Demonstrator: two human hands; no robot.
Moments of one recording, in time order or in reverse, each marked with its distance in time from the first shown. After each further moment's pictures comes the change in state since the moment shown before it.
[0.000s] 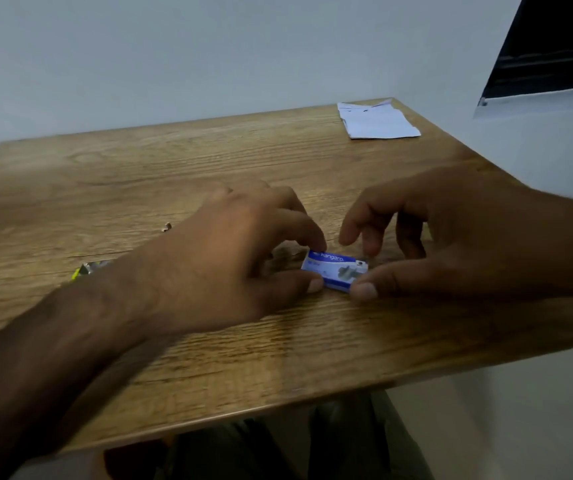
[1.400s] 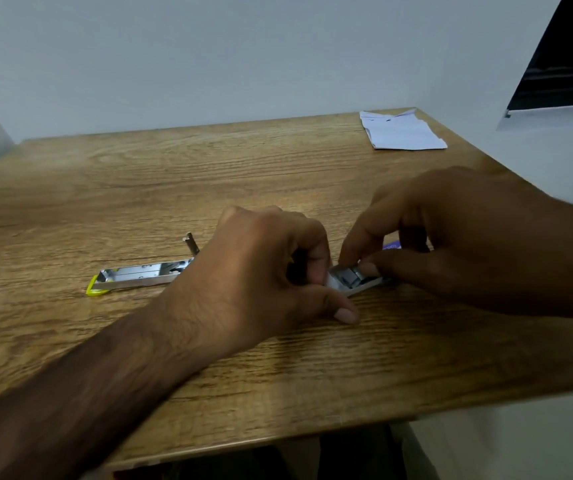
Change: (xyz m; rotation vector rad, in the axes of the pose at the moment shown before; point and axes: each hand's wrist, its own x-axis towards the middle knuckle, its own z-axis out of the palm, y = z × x) left_hand -0.004 -0.002 0.015 -0.299 0.215 -0.154; right_hand 0.020 -0.026 -0.001 -0.172 0.066 -0.049
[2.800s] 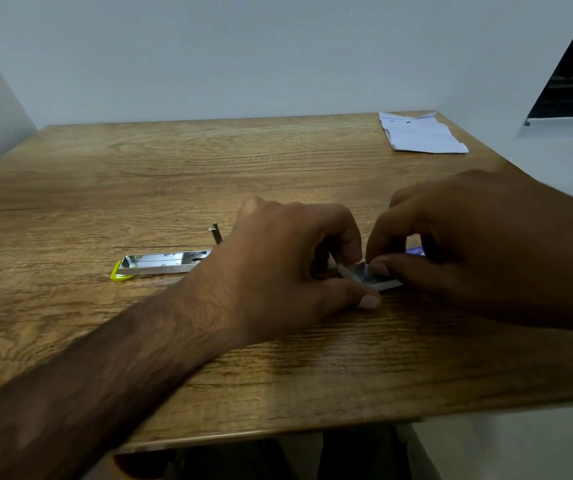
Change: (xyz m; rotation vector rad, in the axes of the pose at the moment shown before) left_hand -0.004 0.007 -0.007 0.045 -0.036 -0.072; right_hand 0.004 -0.014 0.000 -0.218 -0.064 -0.050
